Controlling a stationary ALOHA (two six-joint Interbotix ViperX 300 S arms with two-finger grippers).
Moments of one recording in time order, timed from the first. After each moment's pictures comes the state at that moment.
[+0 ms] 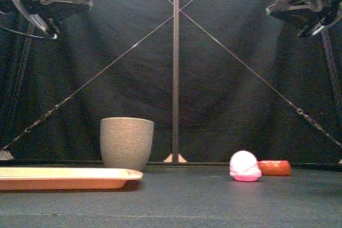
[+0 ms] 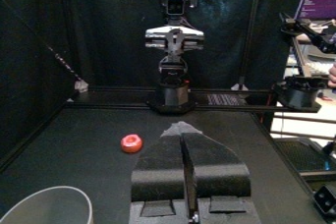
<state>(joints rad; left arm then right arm) 0.00 -0.97 1.19 0.00 -0.30 0.00 0.00 -0.97 1.18 0.00 -0.30 0.00</state>
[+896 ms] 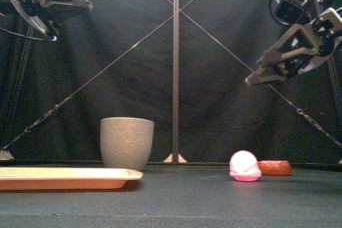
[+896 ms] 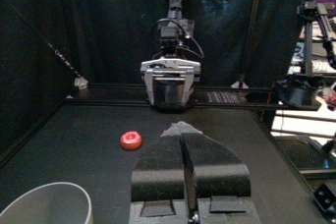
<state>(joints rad) 0.00 -0.96 1.20 -0.01 -0.31 0.00 -0.05 -0.45 1.15 0.06 -0.33 0.01</state>
